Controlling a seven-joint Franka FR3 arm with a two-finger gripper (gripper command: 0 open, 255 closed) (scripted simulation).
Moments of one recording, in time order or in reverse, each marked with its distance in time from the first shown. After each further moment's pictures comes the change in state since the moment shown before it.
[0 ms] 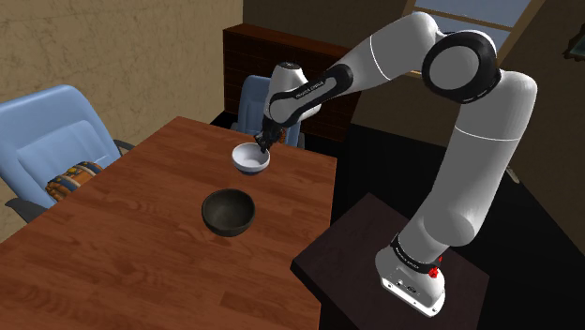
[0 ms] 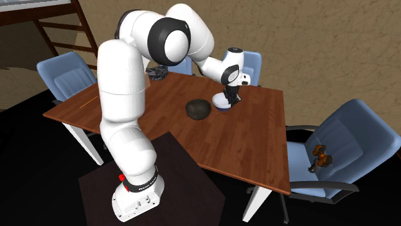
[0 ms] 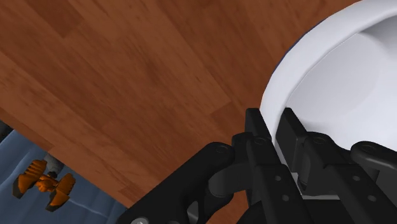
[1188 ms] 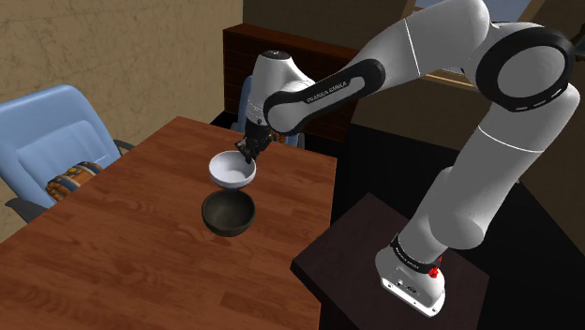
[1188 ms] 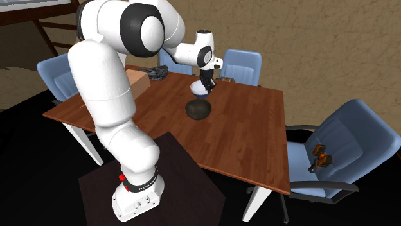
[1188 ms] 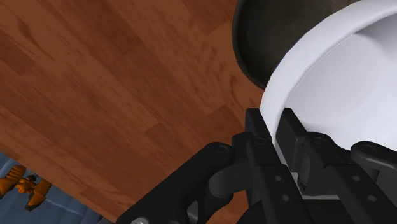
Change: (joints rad) arm 0.156 -0.201 0.104 -0.096 -0.051 -0.107 0.297
